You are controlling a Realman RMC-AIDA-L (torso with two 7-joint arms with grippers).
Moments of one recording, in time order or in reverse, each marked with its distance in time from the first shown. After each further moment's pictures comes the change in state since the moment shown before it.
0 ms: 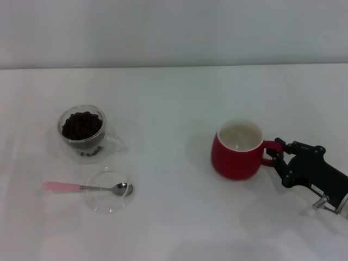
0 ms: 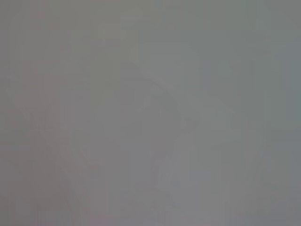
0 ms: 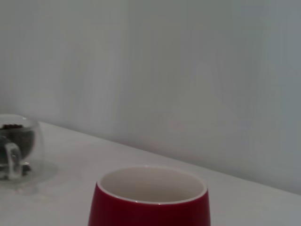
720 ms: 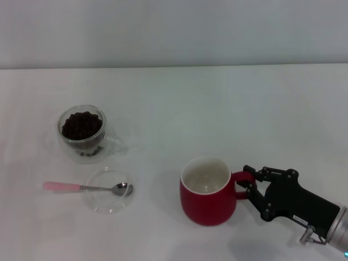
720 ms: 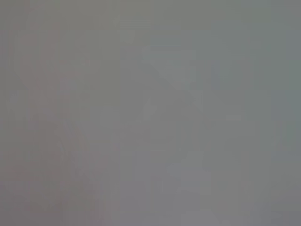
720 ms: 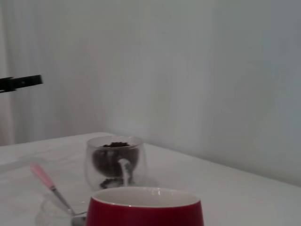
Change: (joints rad) left arm 0.016 -0.002 0.000 0.005 -0.026 0.001 0.004; right arm 0.000 0.000 0.009 0.063 -0.218 -0.162 0.002
